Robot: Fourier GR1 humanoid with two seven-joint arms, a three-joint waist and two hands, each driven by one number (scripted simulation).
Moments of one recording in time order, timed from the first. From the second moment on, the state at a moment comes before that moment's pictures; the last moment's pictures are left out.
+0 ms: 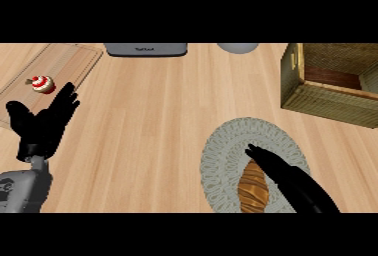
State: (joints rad) left arm -0.22 0.32 0.09 -1.37 0.13 0.01 0.21; right arm 0.15 -0.26 0.30 -1.87 0.68 0.37 0.06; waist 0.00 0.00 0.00
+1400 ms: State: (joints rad) left arm -0.20 0.28 0.15 -1.38 0.08 -0.04 0.20; right arm 0.12 -0.09 0.53 -1.88 1.03 0.35 0.28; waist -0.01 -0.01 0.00
